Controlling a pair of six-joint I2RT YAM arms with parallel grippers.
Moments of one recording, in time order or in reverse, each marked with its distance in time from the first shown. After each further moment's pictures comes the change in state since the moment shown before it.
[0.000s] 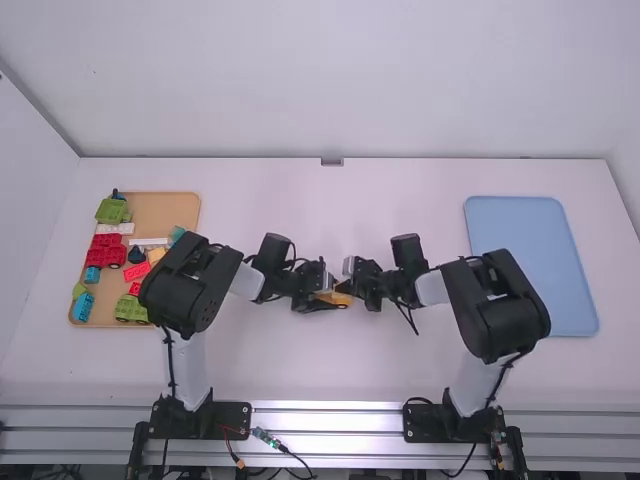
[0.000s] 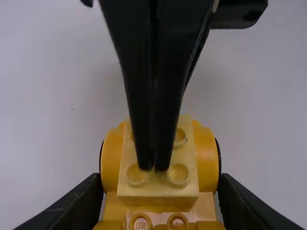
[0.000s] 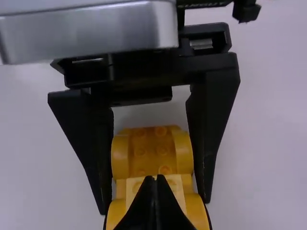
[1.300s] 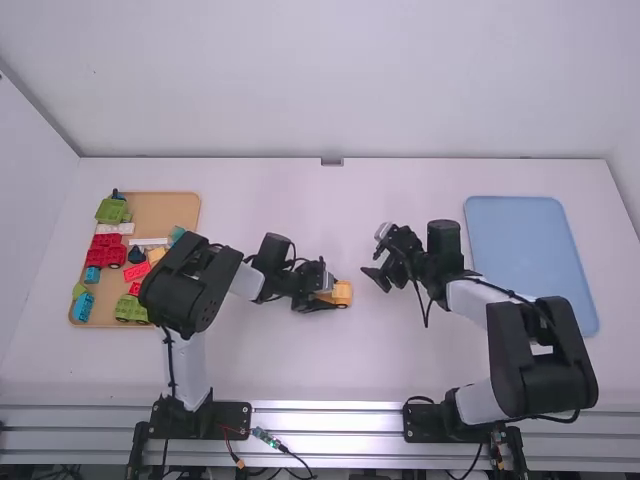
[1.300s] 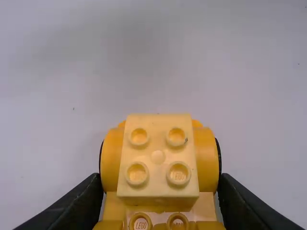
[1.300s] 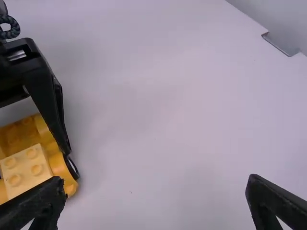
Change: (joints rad) left arm 0.000 0.000 0.000 -0.002 -0.003 0.000; right arm -0.157 -0.285 -0.029 -0.029 0.304 0.248
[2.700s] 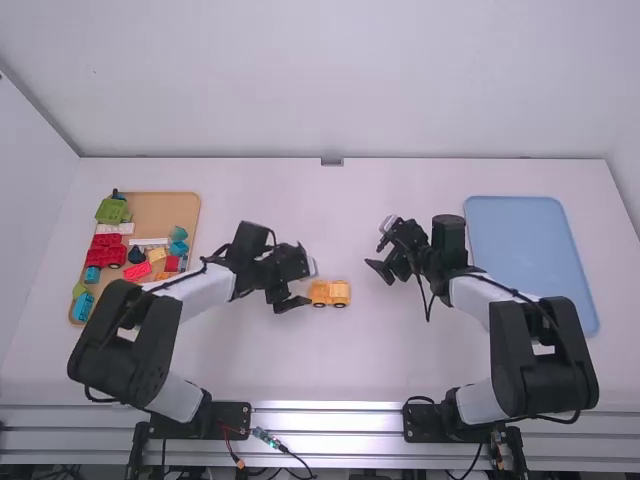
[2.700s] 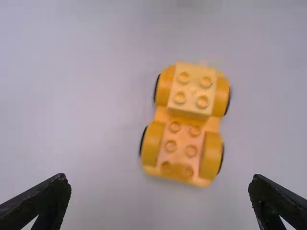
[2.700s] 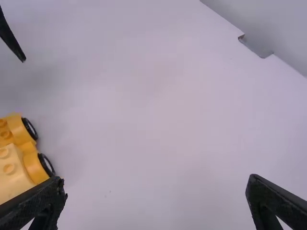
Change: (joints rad) left arm 0.066 -0.434 -0.017 -0.497 -0.397 -0.010; right arm -0.025 0.000 0.039 0.004 0.018 0.003
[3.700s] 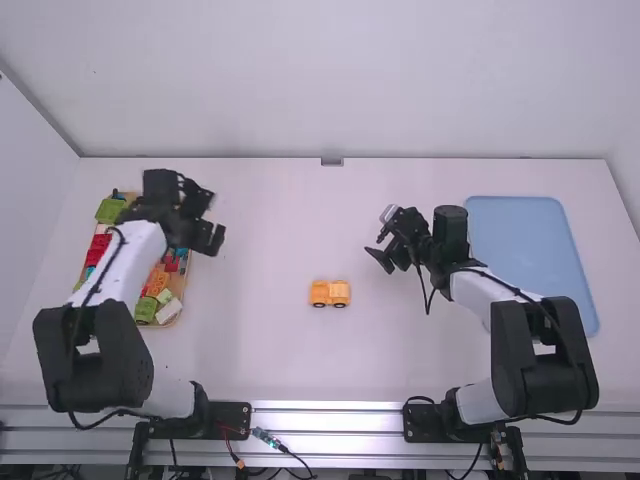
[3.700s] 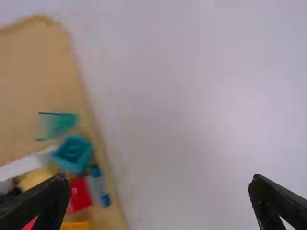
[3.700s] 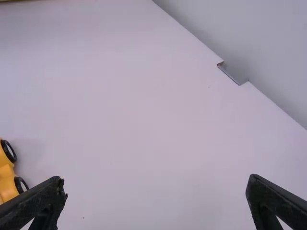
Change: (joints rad) left arm 0.489 -0.022 0.448 -0.543 -0.429 -0.463; right arm 0.000 0.000 0.042 0.031 0.000 -0.009
